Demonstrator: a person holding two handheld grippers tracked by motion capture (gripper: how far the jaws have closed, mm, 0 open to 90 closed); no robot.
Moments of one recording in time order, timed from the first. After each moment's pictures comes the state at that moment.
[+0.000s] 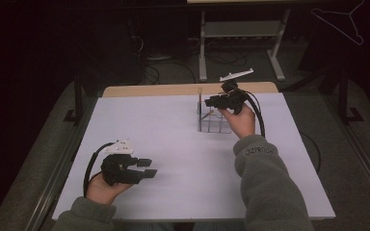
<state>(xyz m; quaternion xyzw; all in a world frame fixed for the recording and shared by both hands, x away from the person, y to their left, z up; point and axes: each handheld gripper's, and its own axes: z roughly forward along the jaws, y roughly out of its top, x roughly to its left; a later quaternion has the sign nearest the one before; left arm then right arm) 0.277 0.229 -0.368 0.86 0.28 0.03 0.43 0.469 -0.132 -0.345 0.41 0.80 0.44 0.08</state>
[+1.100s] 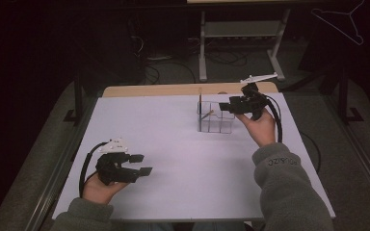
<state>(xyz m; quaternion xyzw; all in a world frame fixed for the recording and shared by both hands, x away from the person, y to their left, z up) 0.278 0.240 -0.370 0.84 0.32 0.06 0.43 0.435 -0.177 -0.333 0.42 0.78 0.45 0.10</state>
